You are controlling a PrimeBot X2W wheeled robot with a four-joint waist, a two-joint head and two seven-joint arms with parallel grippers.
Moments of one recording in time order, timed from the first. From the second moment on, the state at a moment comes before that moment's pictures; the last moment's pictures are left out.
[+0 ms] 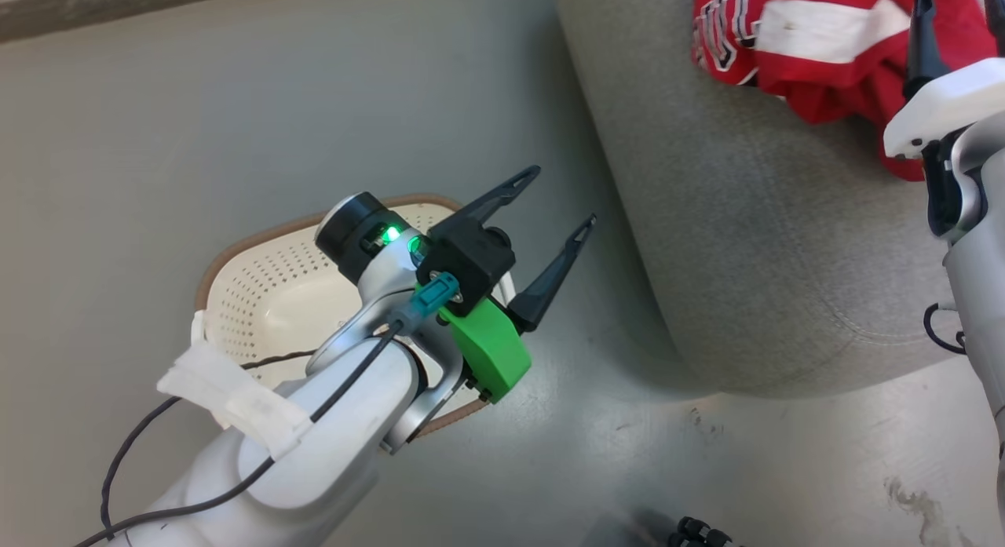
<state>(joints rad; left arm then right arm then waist) -0.68 0.18 -0.93 0.11 -0.44 0.00 -0.04 -0.83 -0.28 0.14 0.85 0.27 -0.03 -0.25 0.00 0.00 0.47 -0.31</state>
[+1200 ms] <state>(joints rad) -0.43 0.20 -0.65 0.28 -0.60 0.10 -0.23 -0.59 -0.23 0.15 0.64 0.30 0.07 -0.25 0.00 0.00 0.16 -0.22</state>
